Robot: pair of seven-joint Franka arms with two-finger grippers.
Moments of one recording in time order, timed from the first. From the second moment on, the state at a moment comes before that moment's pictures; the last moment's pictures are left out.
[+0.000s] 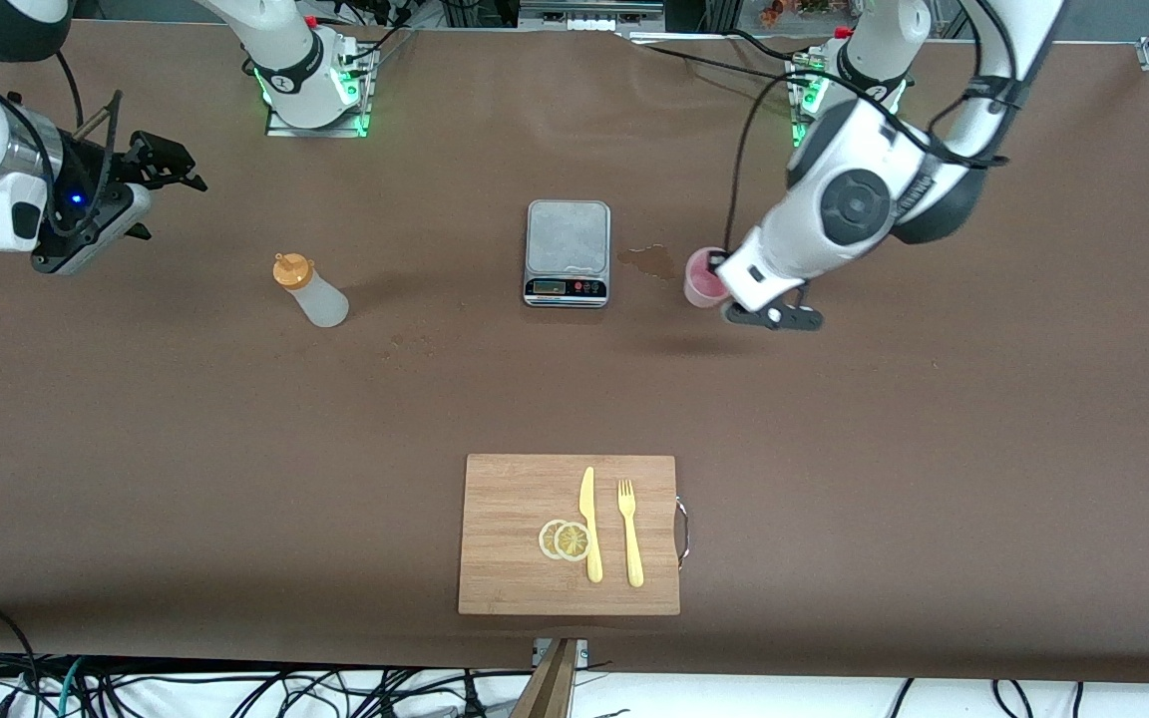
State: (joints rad) left arm 0.09 0.25 -0.66 -1.99 -0.09 2.01 -0.51; right arm 0.24 -0.05 -0.20 -1.81 0.12 1.49 -0.53
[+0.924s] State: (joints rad) left arm -0.23 0.46 -0.73 -2.01 -0.02 2.31 -1.07; right arm 0.24 -0.05 -0.18 -1.77 0.06 1.47 -0.35
